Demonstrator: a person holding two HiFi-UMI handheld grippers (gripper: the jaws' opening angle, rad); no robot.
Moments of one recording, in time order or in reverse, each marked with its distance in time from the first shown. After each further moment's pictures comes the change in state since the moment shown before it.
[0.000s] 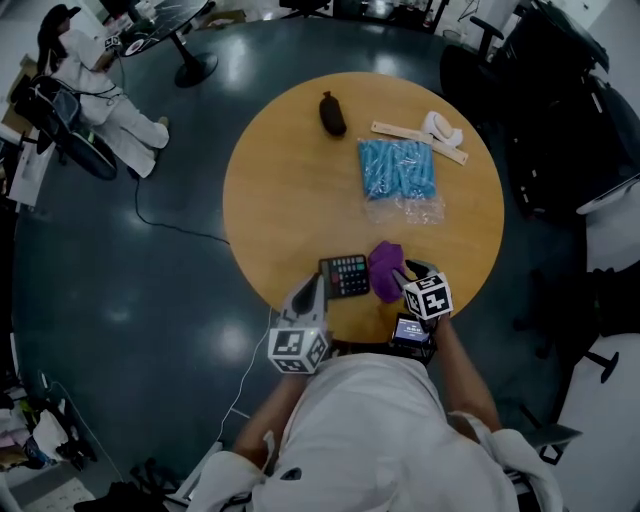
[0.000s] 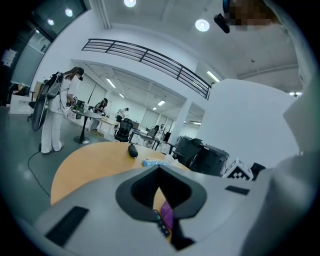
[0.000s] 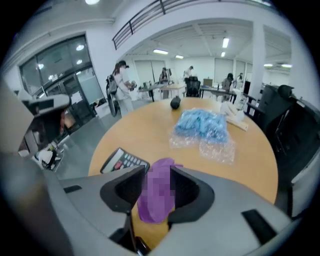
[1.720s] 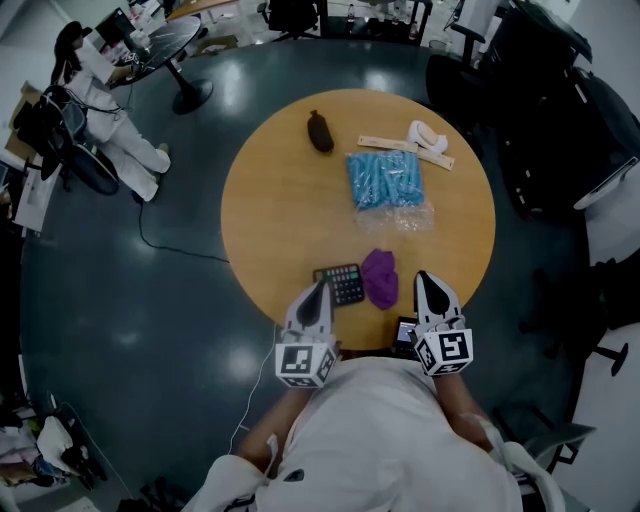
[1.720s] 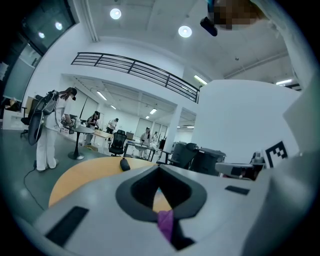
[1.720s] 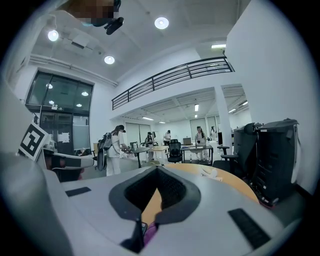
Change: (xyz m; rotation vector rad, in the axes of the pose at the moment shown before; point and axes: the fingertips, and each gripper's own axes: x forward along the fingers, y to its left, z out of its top) left arm -0.010 -0.055 0.040 0.129 -0.106 -0.031; right arm -0.180 0.018 0.084 0.073 -0.751 -0.208
